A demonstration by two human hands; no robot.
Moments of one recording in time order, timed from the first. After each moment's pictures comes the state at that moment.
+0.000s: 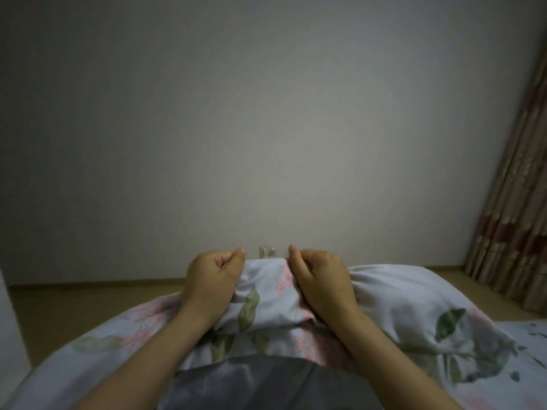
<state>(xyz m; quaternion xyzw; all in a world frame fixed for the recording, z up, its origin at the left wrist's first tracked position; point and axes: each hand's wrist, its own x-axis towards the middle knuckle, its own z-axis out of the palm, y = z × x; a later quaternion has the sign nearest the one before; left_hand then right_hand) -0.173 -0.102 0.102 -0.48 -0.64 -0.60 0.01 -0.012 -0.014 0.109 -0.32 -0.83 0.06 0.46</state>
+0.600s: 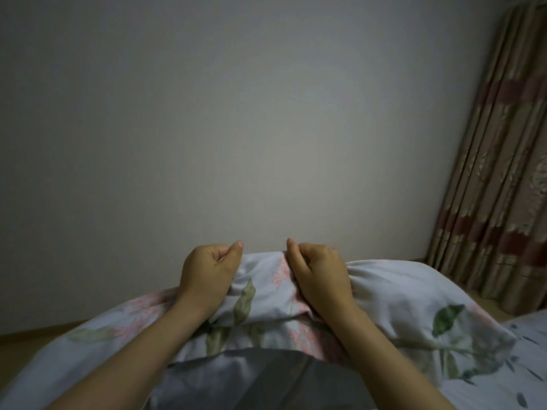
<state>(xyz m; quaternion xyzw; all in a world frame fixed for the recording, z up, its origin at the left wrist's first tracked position) -0.290 0.216 0.111 -0.54 -0.59 -0.60 -0.03 -0.120 0.275 0.112 -0.40 -0.78 0.00 0.48</state>
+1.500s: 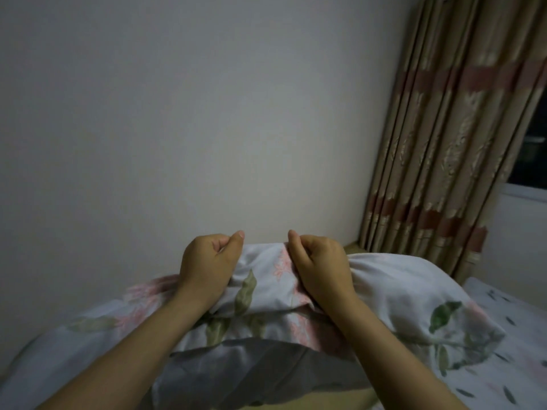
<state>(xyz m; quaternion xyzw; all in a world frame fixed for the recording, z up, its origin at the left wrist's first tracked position) -0.424 0.670 0.118 -0.64 -0.48 -0.58 -0.13 -0.245 0.666 0.116 -0.54 -0.69 -0.06 0.47</state>
